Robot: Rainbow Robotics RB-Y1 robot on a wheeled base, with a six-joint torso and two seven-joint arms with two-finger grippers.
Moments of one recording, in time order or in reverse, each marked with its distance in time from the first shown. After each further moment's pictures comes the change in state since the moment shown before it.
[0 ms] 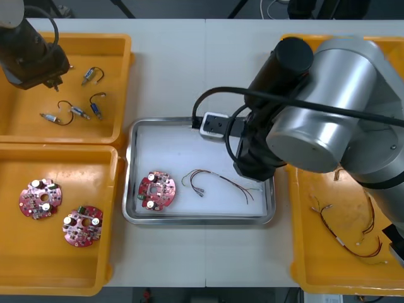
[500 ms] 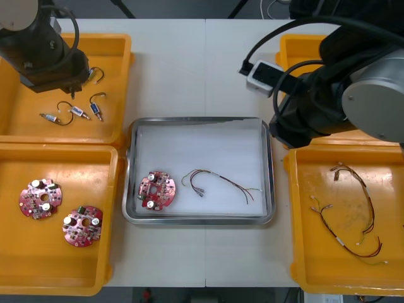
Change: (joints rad) right arm 0.083 -0.043 -0.303 -0.080 0.000 0.001 0.000; left arm 0.089 0.001 0.000 -0.404 0.083 0.228 0.000
